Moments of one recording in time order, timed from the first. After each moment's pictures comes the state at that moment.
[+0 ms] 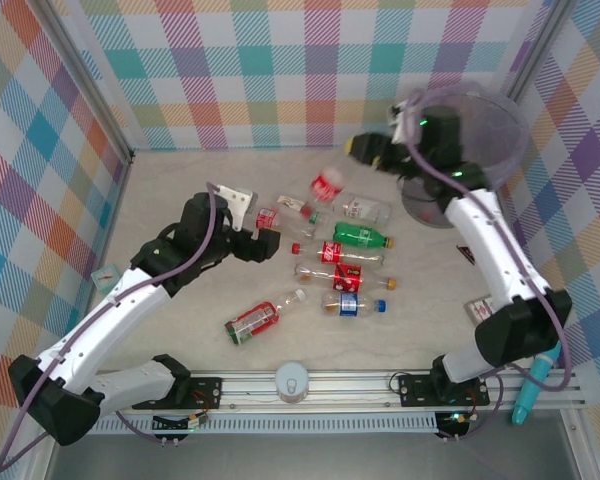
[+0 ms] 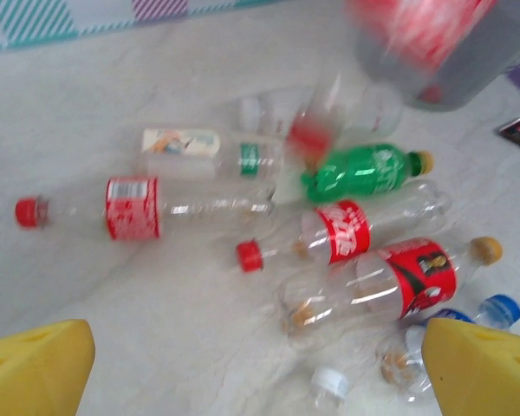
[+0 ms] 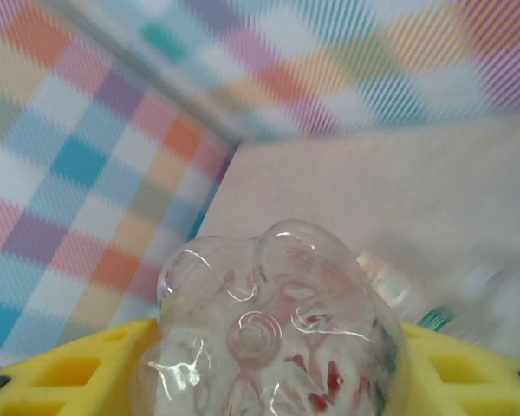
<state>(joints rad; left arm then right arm) -0.60 1.09 1.09 -0.62 -0.01 -0.19 0.25 1.49 1.61 -0.48 -0.55 0.50</state>
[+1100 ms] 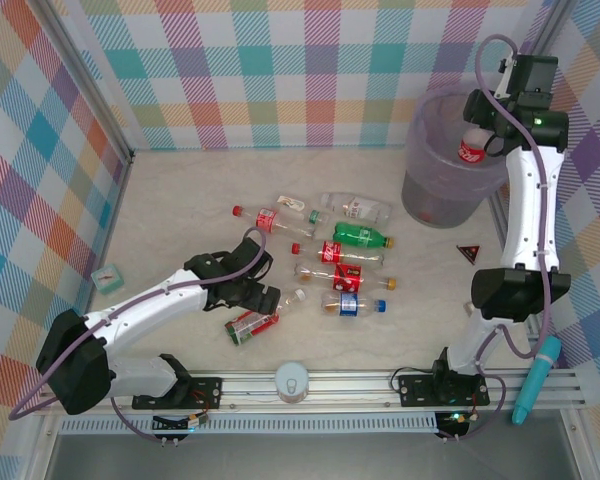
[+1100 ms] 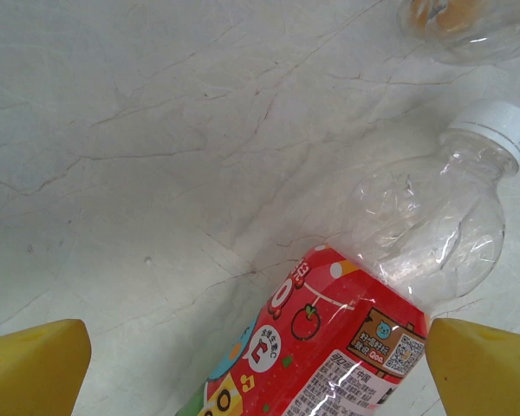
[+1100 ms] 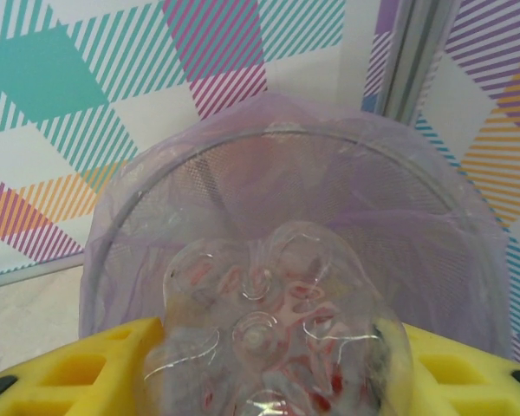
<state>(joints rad) -0.76 1.26 0.88 -0.84 -0.13 -0.39 -0.12 1.80 2.27 -1.01 0.03 0.12</state>
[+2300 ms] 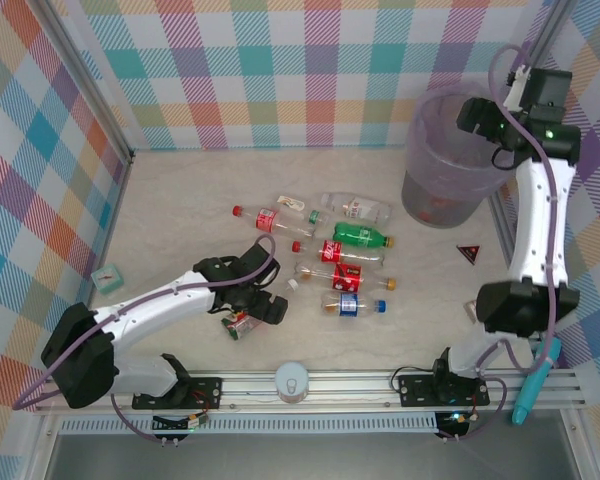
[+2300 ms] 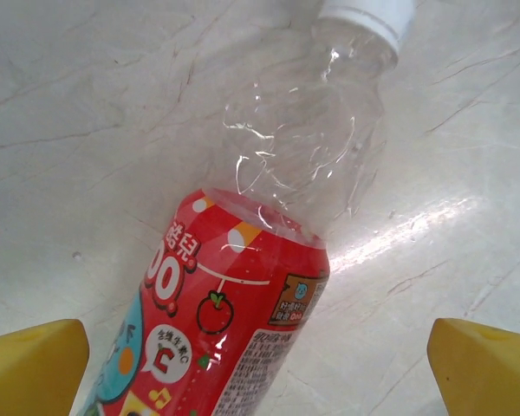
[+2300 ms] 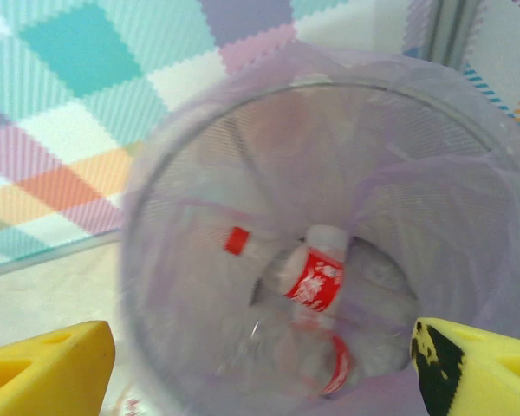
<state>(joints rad) -0.80 1.29 0.87 -0.83 -0.06 -0.36 -0.16 1.62 2.05 -0.97 -0.16 0.18</state>
